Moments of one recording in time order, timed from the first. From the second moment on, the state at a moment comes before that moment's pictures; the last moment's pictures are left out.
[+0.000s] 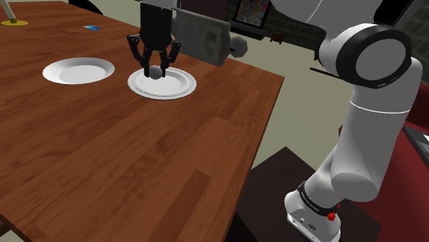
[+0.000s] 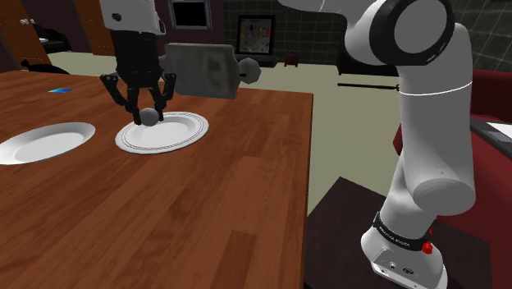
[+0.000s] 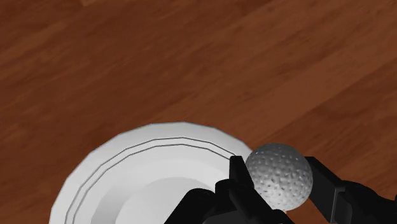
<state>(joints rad) 0.25 0.35 0.44 -1.20 0.05 1.52 0.72</state>
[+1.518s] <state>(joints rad) 0.17 0.52 0.38 -1.12 0.00 1.57 0.56</state>
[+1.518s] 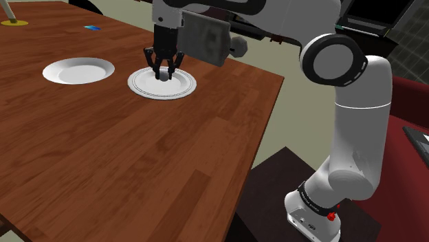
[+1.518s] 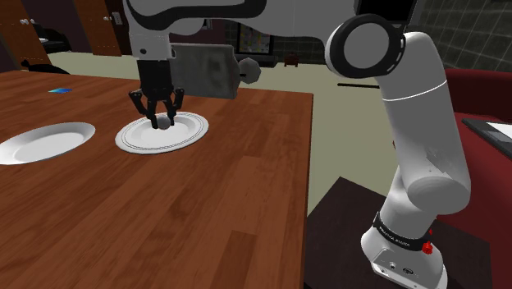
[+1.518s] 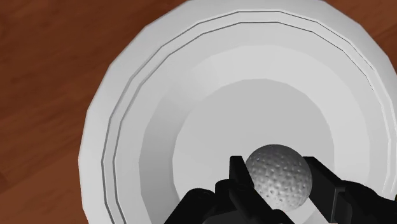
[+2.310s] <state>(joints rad) 0.17 0.52 0.38 -1.12 0.00 1.58 0.56</state>
